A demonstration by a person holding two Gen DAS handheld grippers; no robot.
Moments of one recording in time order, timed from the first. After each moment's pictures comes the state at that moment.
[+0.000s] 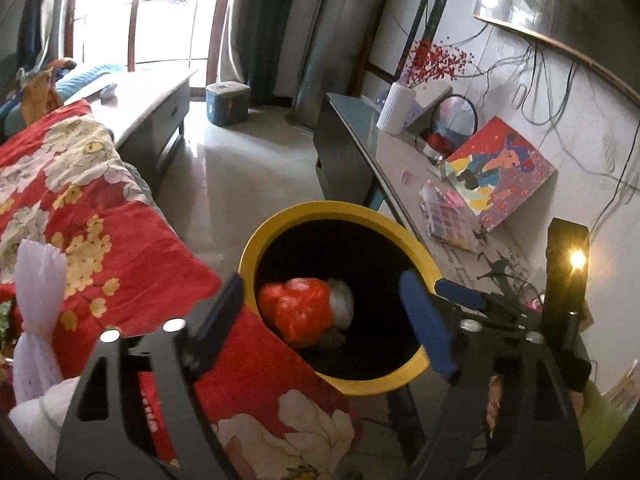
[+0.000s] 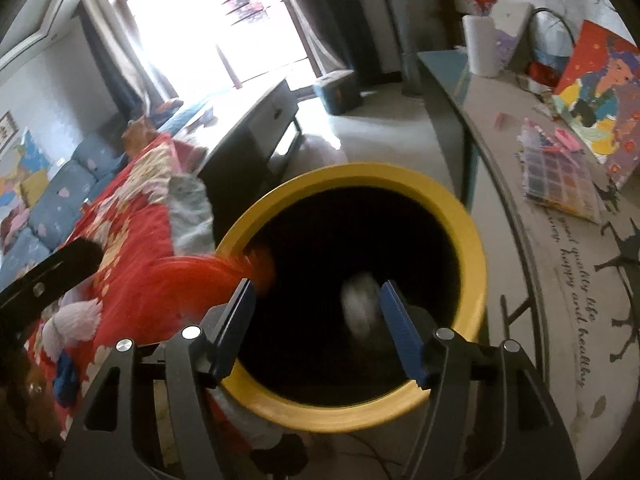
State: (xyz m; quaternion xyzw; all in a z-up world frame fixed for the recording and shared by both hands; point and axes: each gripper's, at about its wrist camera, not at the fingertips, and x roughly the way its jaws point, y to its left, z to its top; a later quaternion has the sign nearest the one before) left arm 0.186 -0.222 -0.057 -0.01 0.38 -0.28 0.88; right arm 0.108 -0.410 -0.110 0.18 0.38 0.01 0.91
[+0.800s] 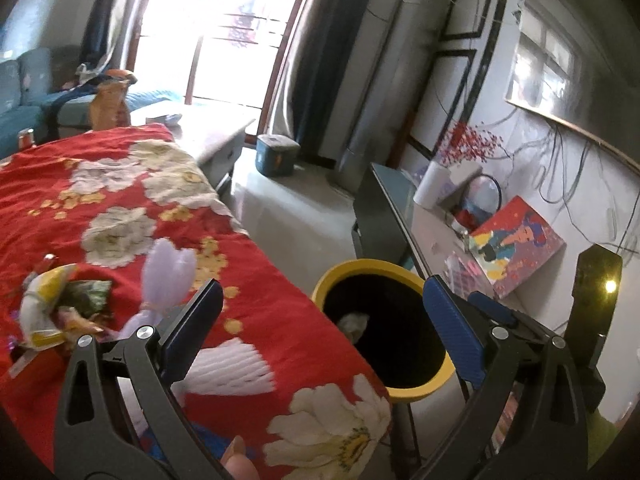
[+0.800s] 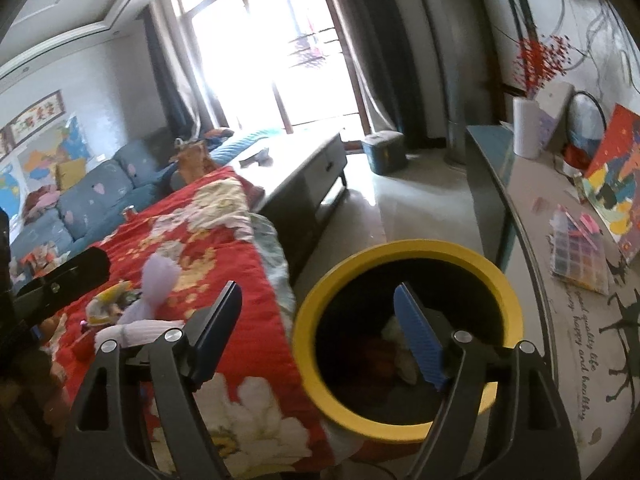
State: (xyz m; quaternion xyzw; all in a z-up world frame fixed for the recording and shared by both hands) left arm 0.145 -0.122 -0.013 -0.09 0.29 -0.21 0.93; right arm 0.082 -0.330 -0.036 0.11 0.29 0.08 0.95
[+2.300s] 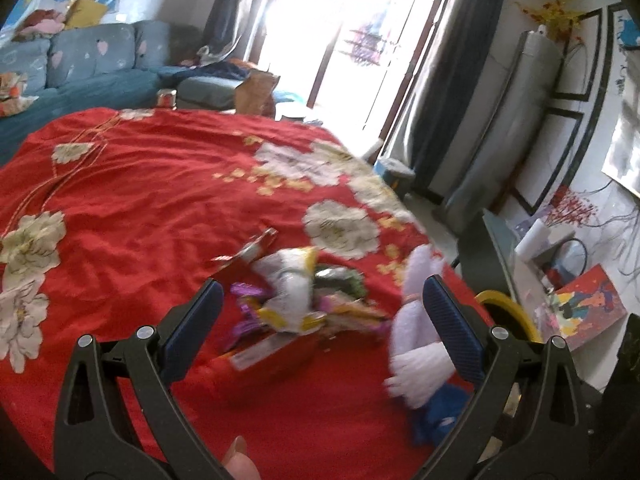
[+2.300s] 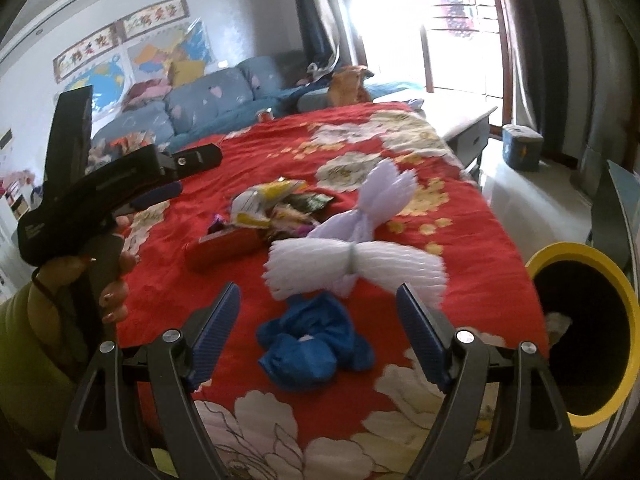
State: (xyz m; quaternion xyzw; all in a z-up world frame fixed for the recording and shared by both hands) left arm 0.119 0.077 -0.037 -0.15 0.29 -0.02 0.94; right arm 0.062 -0.134 -0.055 -0.01 0.35 0.30 0.89
